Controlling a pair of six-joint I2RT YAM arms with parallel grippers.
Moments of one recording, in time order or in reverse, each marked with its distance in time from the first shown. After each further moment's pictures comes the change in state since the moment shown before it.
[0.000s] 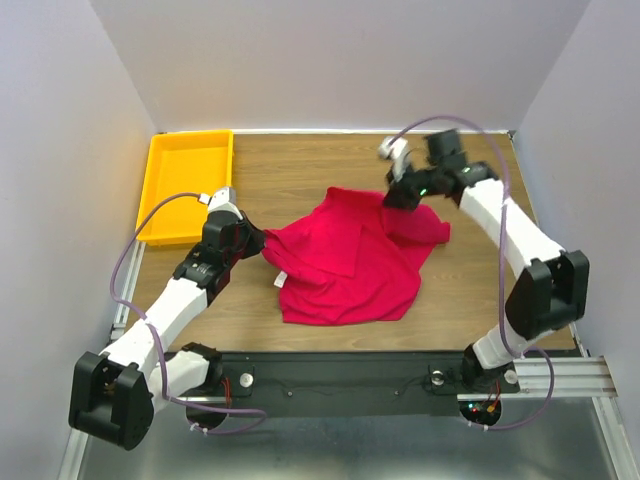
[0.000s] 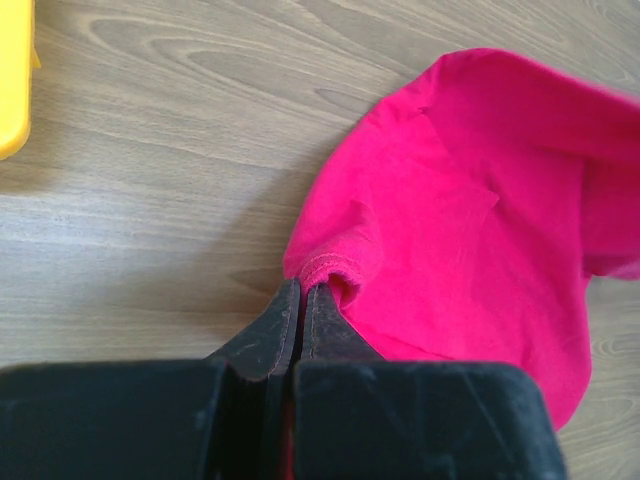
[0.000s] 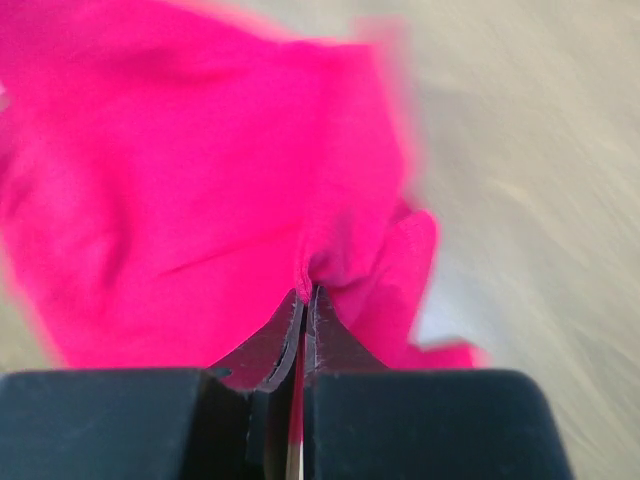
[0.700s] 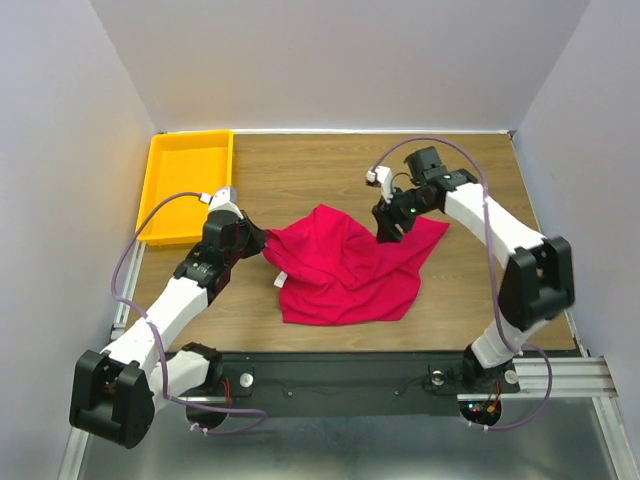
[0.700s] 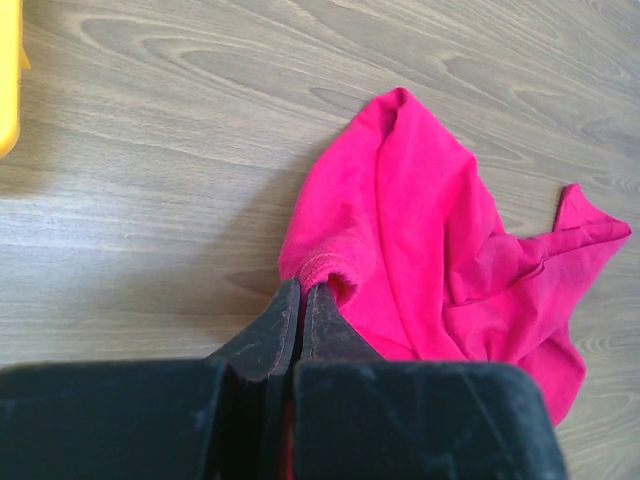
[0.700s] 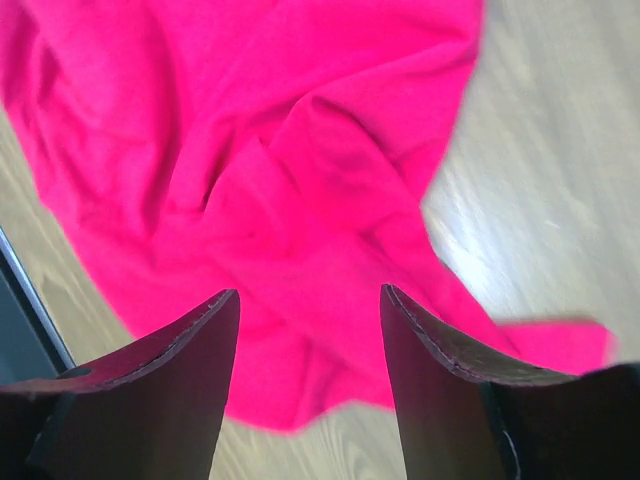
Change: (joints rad) left arm 0.000 0.011 0.000 0.013 0.014 0.001; right arm 0.160 -0.052 -0.139 -0.145 0.066 -0.102
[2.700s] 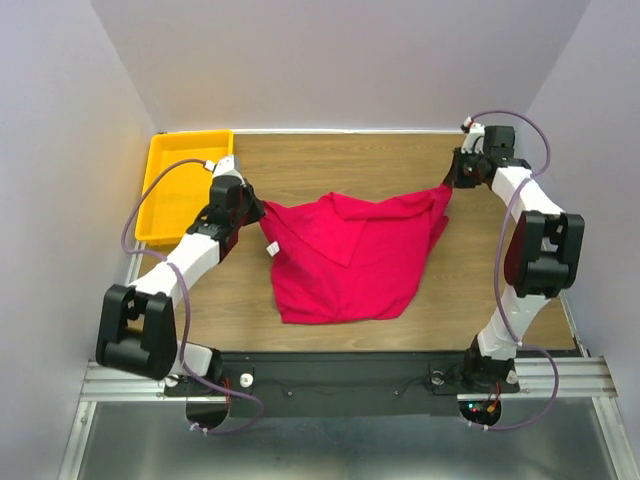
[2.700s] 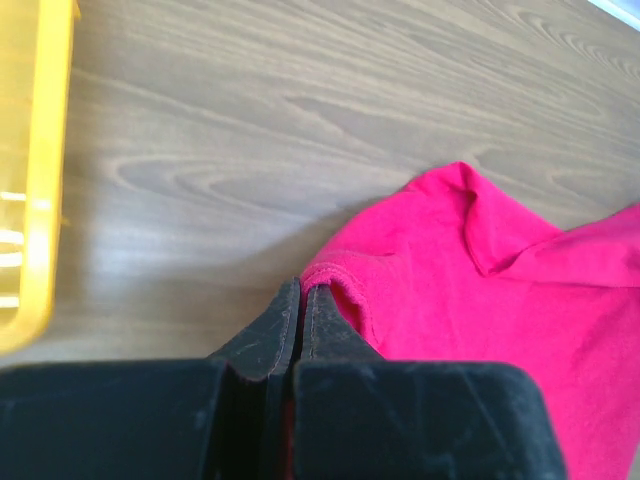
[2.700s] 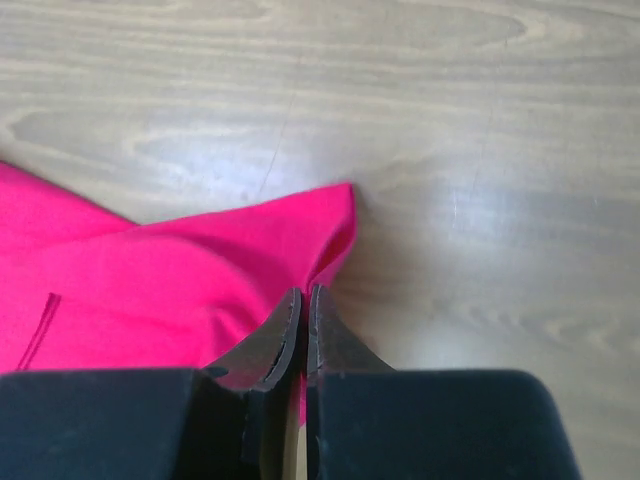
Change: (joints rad) left arm 0.080 0.309 0.206 0.105 -0.007 0.092; right arm -0.447 0.248 0.116 0.389 0.220 0.527
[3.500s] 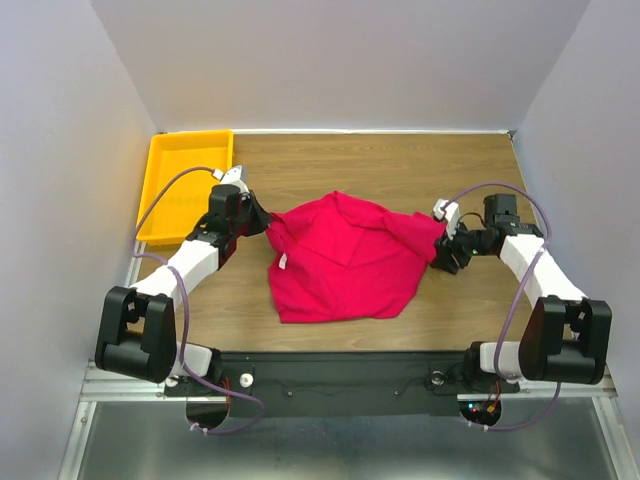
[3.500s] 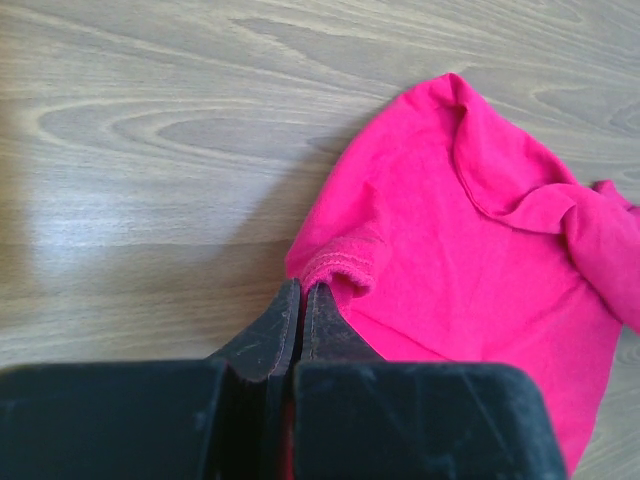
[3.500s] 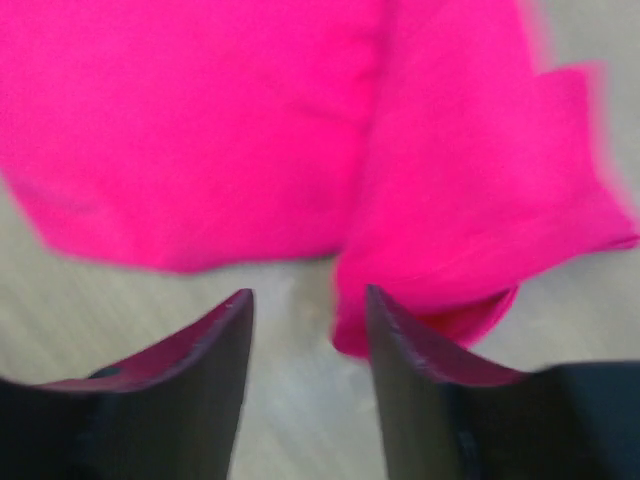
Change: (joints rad) left arm 0.020 0.027 -0.051 0.032 0.179 0.039; right arm 0.005 -0.548 -0.608 -0.214 -0.374 -0.817
